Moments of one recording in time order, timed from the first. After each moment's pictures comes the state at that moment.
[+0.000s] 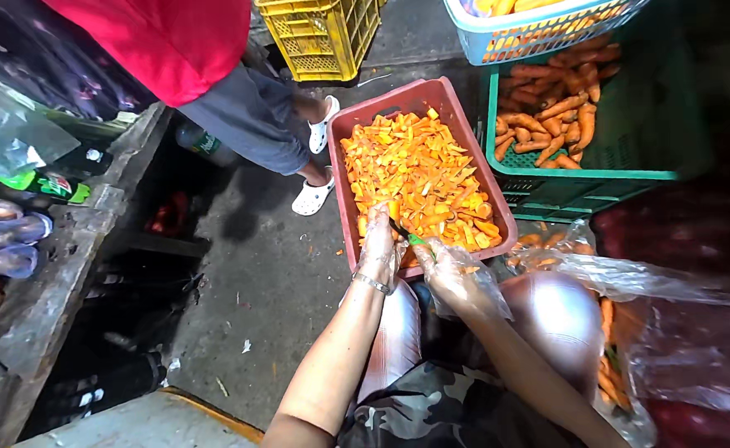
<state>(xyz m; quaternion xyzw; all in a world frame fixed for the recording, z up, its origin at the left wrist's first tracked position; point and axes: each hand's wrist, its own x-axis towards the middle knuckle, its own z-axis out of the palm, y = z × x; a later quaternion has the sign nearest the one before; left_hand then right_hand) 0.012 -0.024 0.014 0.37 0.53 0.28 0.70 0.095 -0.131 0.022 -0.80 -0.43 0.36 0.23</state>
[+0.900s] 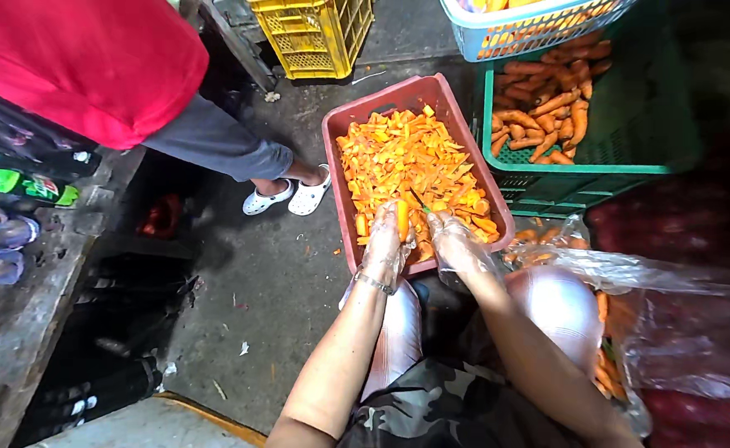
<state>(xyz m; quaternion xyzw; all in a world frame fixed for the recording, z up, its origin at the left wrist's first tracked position) 0.013 -0.028 0.013 0.37 0.48 0.27 0.75 0.119 -0.103 -0.002 -0.83 -0.31 0.38 0.25</state>
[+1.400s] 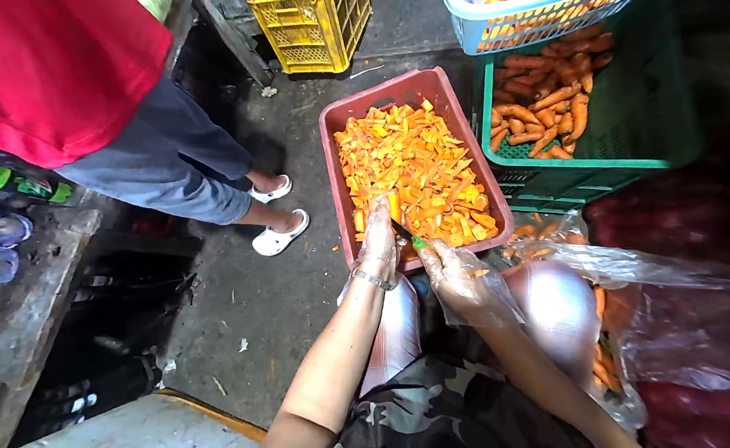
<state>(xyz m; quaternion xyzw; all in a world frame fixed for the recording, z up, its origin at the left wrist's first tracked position) 0.010 -0.031 0.018 0.44 0.50 0.28 0.69 0.088 -0.154 0.037 -0.80 -0.44 0.33 0.25</state>
